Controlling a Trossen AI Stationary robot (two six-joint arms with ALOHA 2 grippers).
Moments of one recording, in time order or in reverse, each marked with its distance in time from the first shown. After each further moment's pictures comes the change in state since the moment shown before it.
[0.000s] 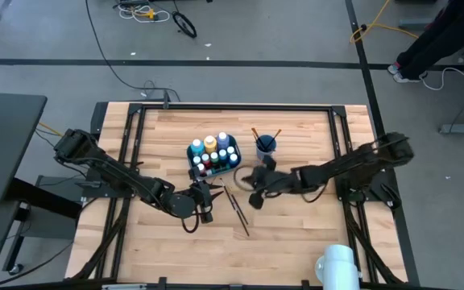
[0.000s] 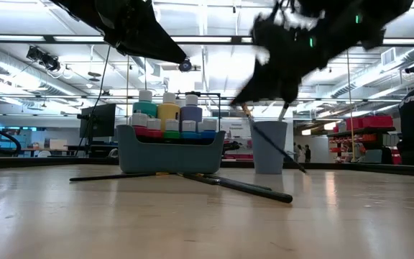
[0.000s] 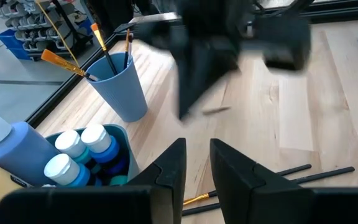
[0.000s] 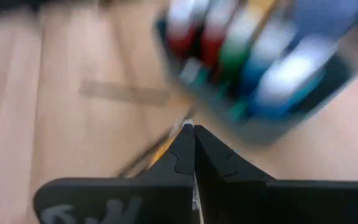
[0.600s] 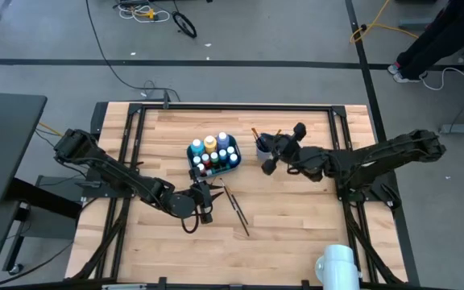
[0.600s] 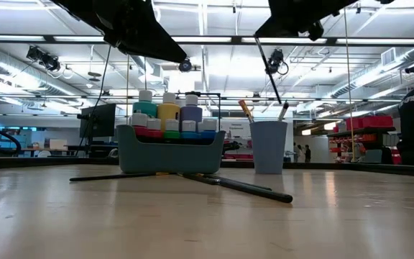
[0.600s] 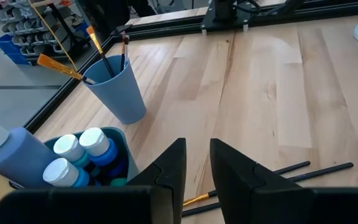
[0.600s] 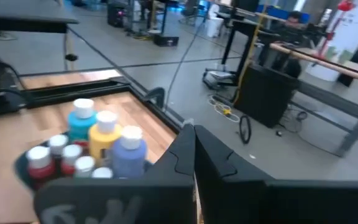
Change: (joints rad) left arm 0.000 0.000 0.000 0.005 0.012 0.031; right arm -0.045 -0.383 0.003 0.034 0.464 -0.369
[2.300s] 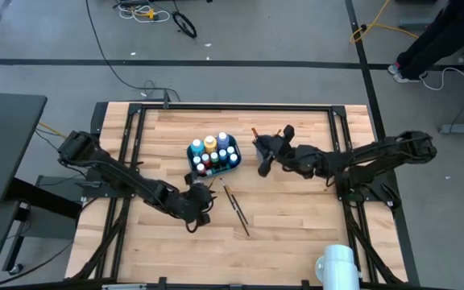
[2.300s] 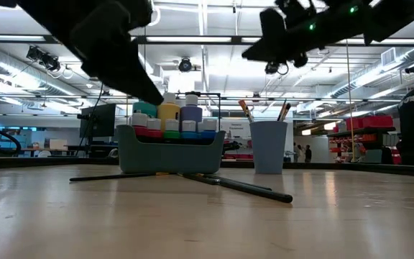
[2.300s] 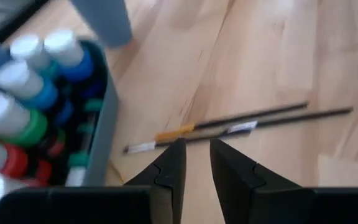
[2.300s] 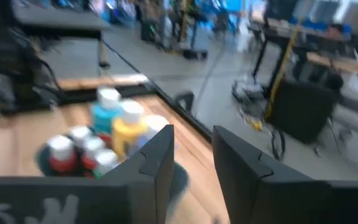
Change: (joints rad) left arm 0.000 0.045 0.000 -0.222 0.099 -0.304; right arm -0.114 0.115 -0.165 0.356 -0.240 -0.043
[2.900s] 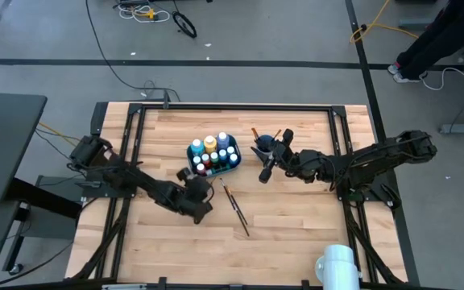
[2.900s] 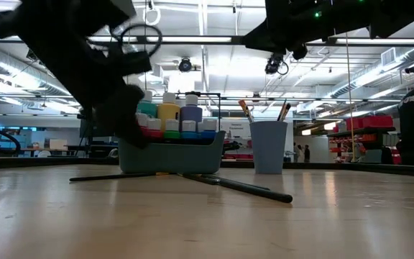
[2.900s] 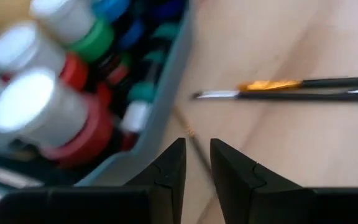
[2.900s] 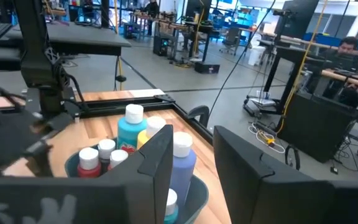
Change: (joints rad) left arm 0.052 0.146 0.000 -0.189 -0.111 -0.278; right arm 0.071 0.000 0.000 0.085 0.000 -0.048
